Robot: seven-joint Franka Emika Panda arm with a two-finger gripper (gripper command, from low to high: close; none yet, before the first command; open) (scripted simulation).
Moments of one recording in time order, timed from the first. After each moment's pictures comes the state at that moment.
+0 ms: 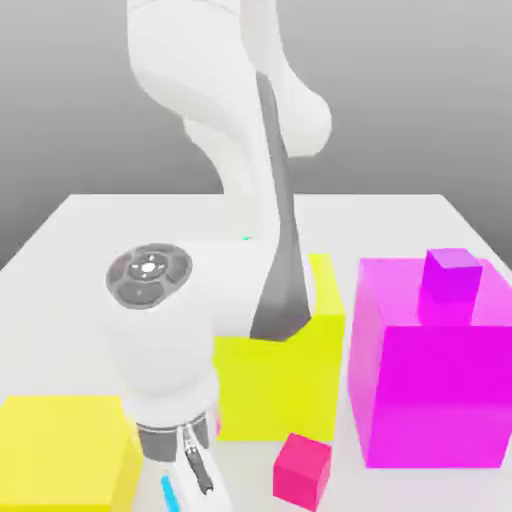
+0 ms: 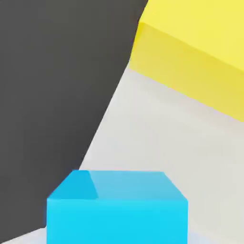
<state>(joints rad) -0.32 0.42 0.16 -2.27 -0.08 2.66 1.82</state>
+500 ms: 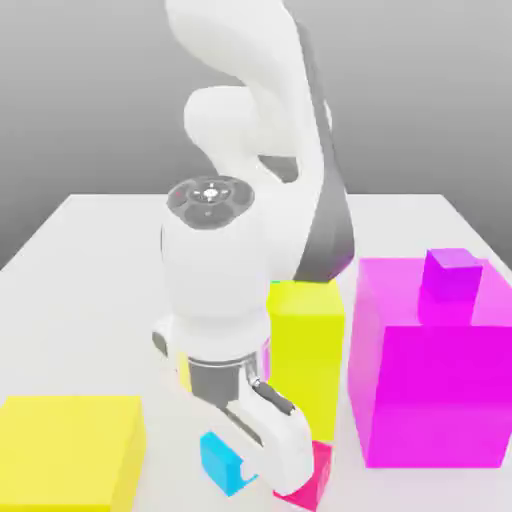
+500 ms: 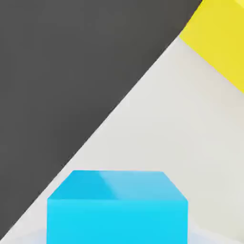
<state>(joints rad) -0.32 0.25 0.29 -2.40 -0.06 2.63 1.55</state>
